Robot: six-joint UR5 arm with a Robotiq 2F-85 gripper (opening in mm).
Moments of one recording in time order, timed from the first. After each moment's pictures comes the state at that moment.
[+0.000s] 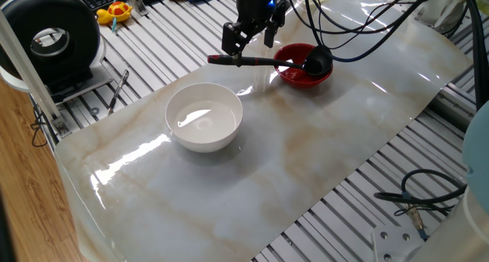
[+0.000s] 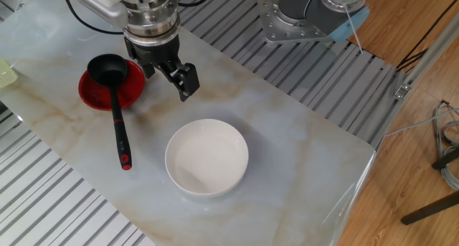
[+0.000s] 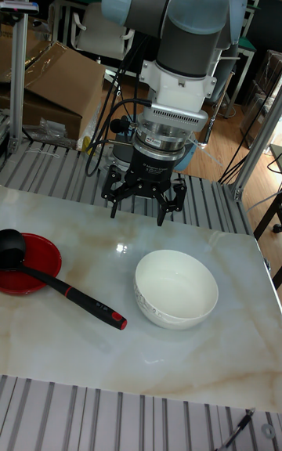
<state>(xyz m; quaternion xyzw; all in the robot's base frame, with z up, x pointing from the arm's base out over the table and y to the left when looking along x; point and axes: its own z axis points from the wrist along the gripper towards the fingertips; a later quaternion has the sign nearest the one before) 0.544 0.002 0.190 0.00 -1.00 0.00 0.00</state>
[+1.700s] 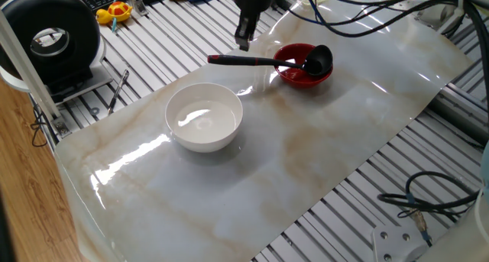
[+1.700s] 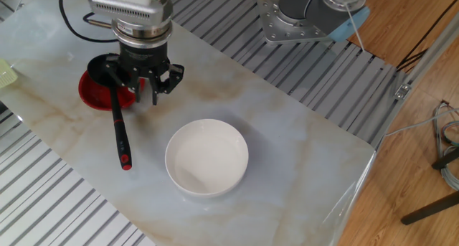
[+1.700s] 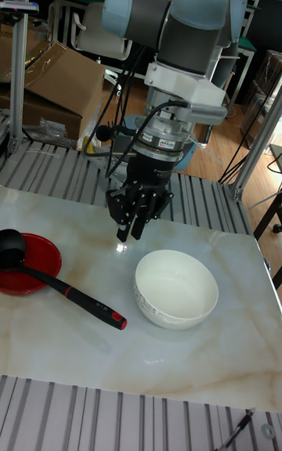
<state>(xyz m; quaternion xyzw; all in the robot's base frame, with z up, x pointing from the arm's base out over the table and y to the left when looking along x) 0.588 -0.008 0.192 0.29 -0.95 0.04 -0.08</state>
